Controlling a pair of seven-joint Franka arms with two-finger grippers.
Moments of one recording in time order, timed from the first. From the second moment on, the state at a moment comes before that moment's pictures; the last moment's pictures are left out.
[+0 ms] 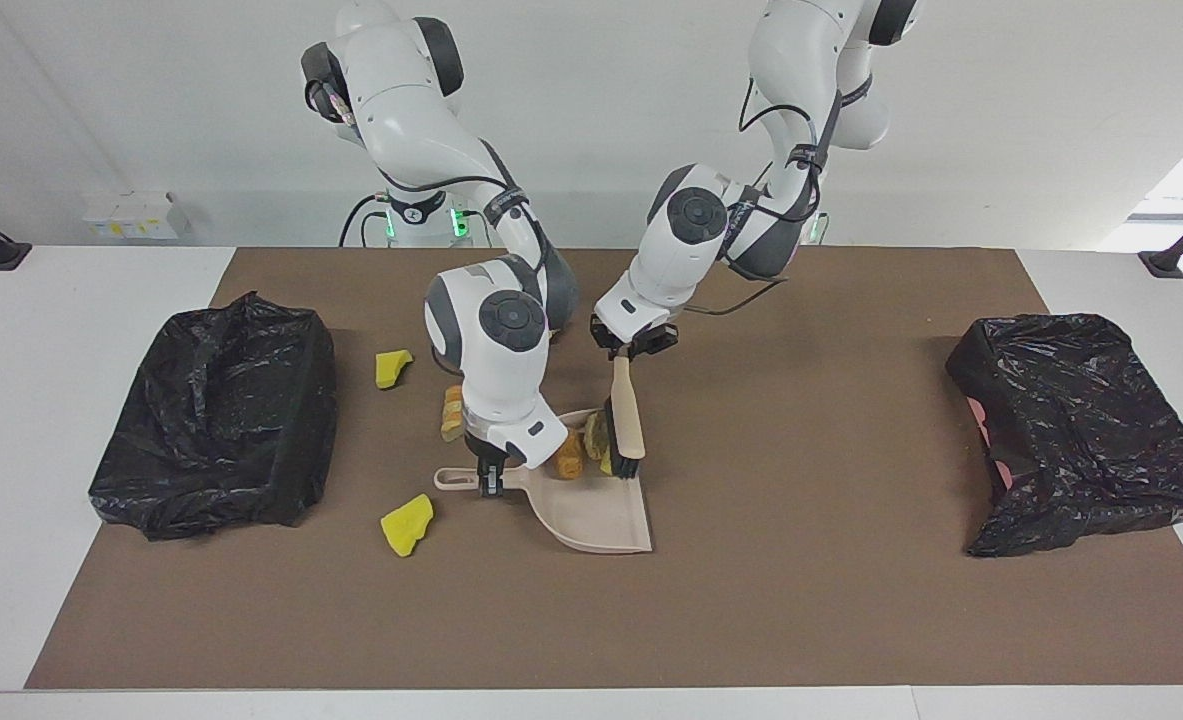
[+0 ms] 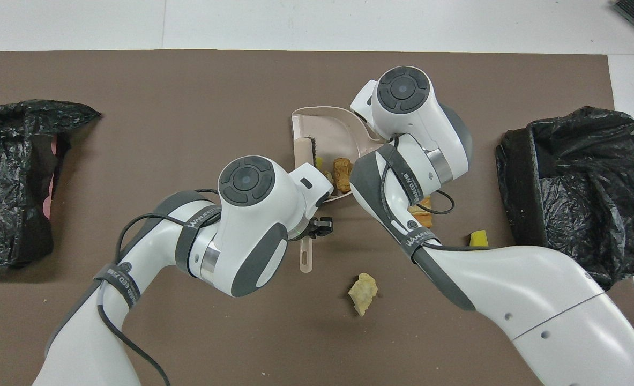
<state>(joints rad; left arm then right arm) -0.54 0.26 -0.12 -1.83 -0.26 2.12 -0.47 0.29 0.64 0.09 -1.37 -0.30 1.99 -1.16</state>
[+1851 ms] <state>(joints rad) -0.77 -0.02 -0.13 -2.29 -0.26 2.10 -0.89 0.13 0.44 0.09 -1.49 -0.30 1.97 -1.23</state>
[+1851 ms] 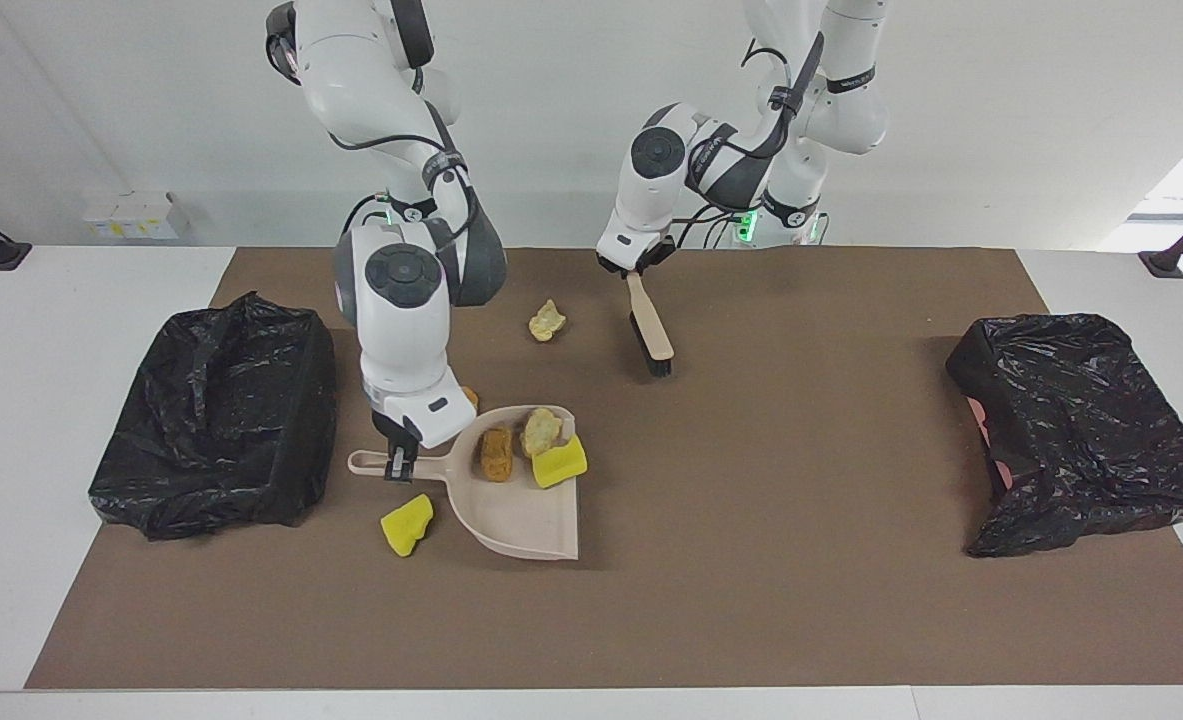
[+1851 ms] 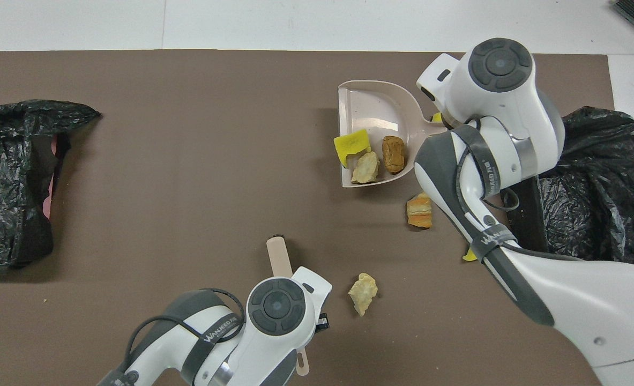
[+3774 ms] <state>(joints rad) -0.16 -0.02 -0.09 -1.87 -0.13 1.84 -0.30 -0.37 0.03 0.10 -1.93 -0.84 2.08 -1.49</state>
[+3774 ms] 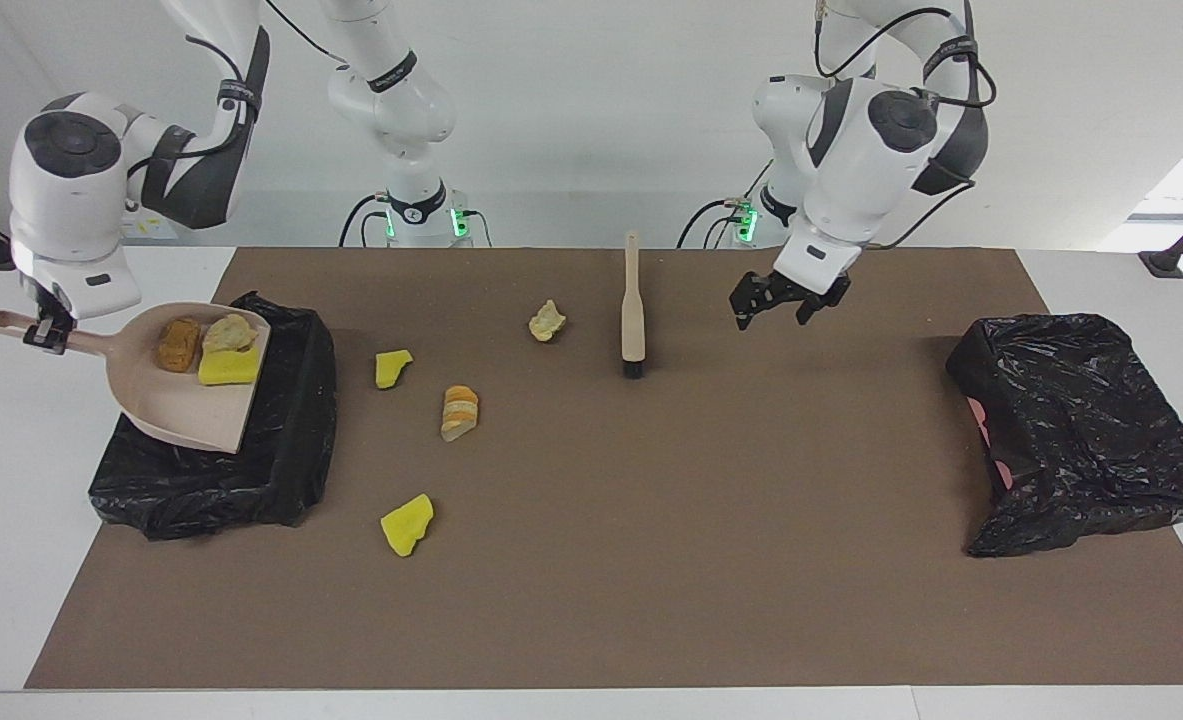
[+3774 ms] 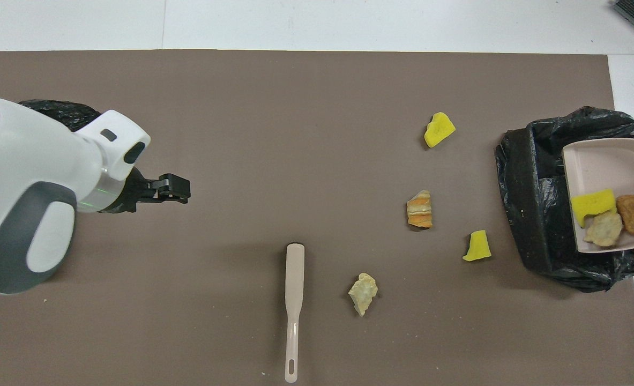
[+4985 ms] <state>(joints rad) 0.05 -0.02 -0.09 -1.64 -0.06 1.59 0.02 -0.22 -0.05 0.11 -1.89 -1.22 1.93 -1.40</state>
